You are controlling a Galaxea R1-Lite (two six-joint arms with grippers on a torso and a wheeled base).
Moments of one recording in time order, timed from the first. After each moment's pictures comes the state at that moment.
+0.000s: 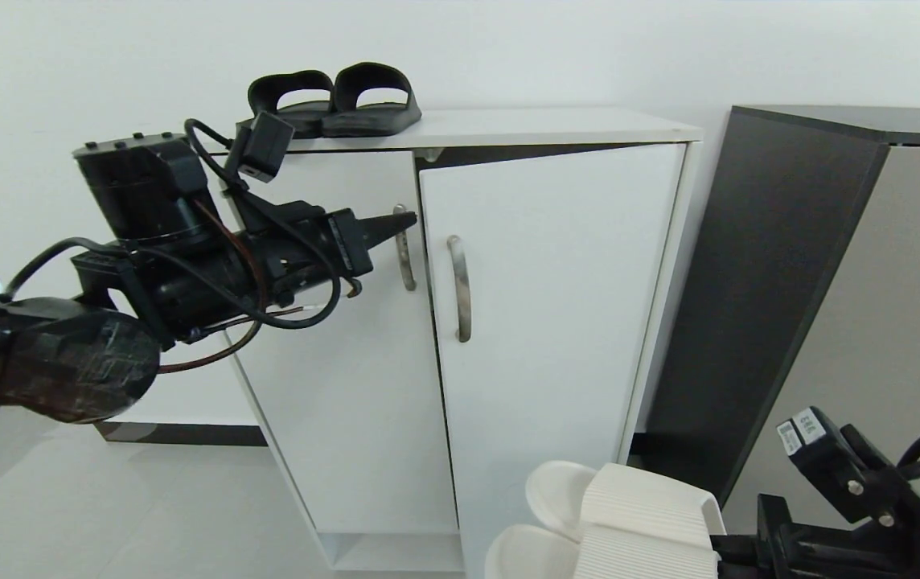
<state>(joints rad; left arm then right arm) -0.32 1.69 -0.99 -0.78 -0.48 -0.28 0.83 1.41 -0.25 -0.94 0.35 0.22</state>
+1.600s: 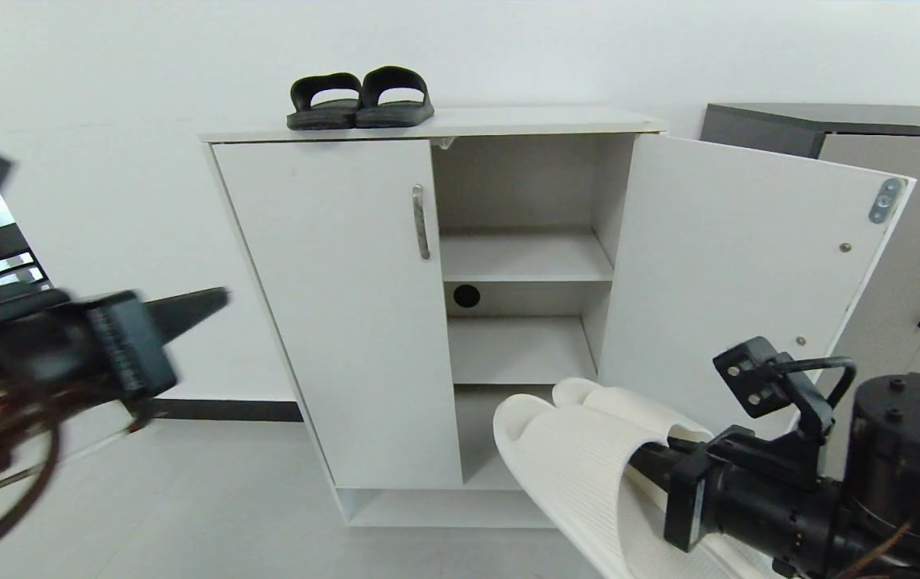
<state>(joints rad) -0.50 1.03 -0.75 -0.12 0.27 -0.25 0.83 1.56 -0.45 -0.88 -0.10 0.31</state>
